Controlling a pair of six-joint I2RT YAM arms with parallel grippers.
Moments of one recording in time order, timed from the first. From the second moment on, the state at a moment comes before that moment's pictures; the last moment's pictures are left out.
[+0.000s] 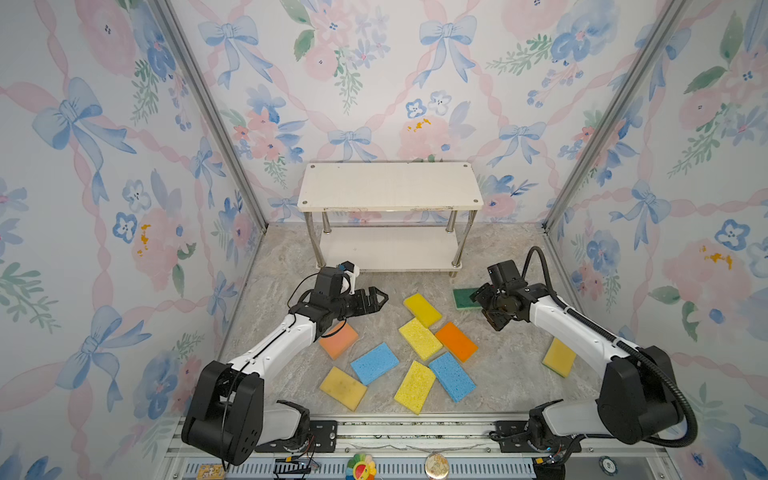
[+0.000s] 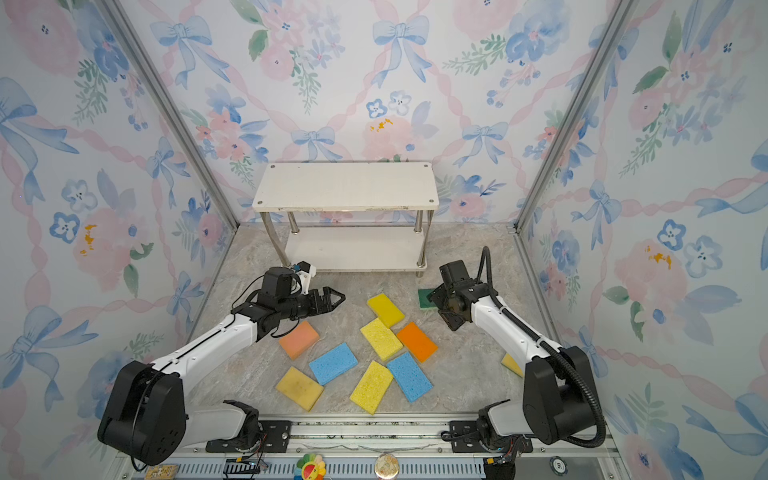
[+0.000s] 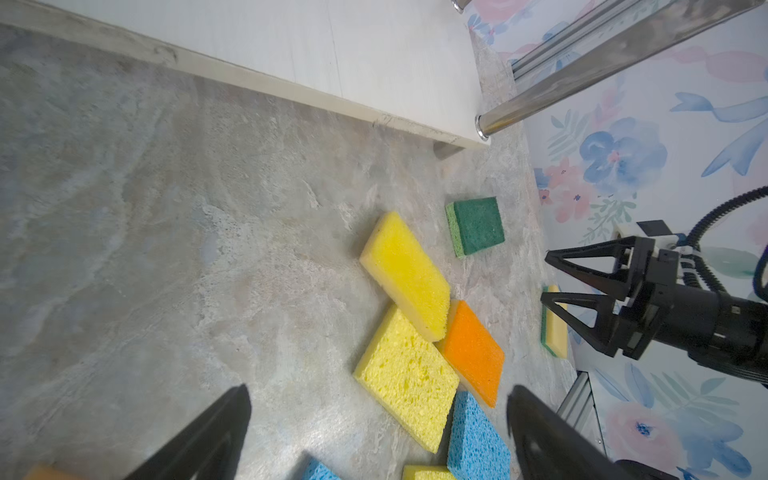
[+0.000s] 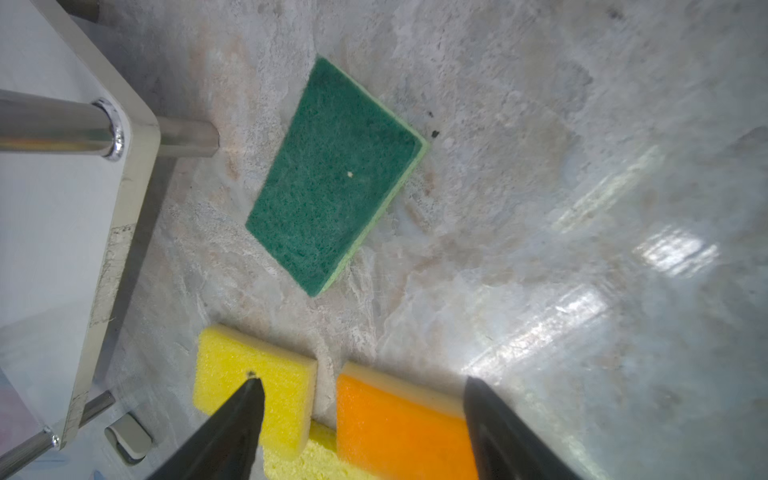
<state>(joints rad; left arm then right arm) -0.33 1.30 0.76 -0.16 0.44 -0.56 0.33 1.42 0.96 -0.64 0.03 1.20</state>
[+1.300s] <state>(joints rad) -0.29 1.31 0.77 -0.19 0.46 -0.55 0.34 1.69 0.97 -0.41 0.06 1.31</state>
